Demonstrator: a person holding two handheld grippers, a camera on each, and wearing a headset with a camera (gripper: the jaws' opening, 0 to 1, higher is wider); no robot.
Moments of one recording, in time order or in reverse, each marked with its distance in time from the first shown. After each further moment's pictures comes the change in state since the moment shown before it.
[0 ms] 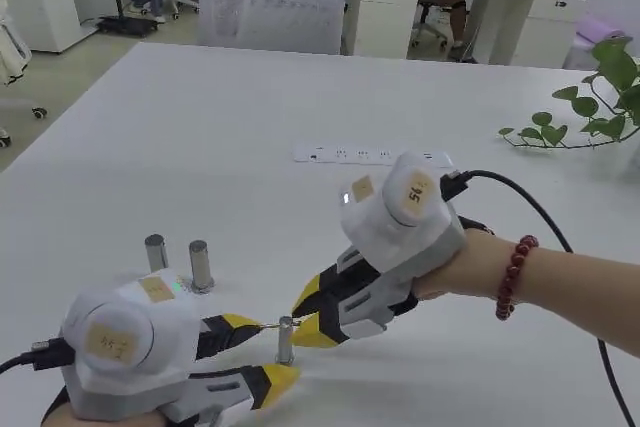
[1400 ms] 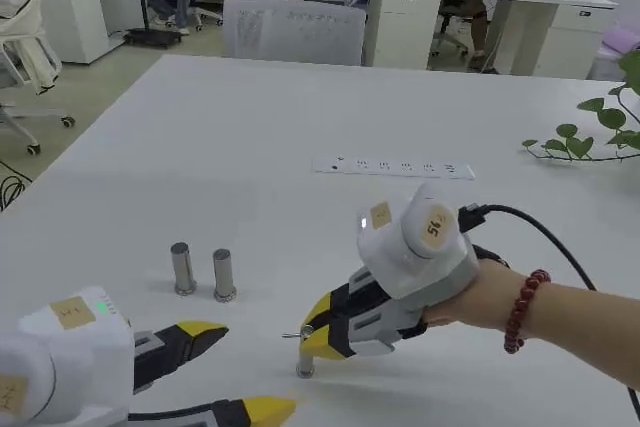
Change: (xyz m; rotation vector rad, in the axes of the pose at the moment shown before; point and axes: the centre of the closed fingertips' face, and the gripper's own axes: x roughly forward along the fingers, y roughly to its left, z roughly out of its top) left arm -0.060 -0.006 0.017 -0.099 -0.091 0.068; right arm 0.013 -0.001 0.001 -0.026 -0.042 -0.028
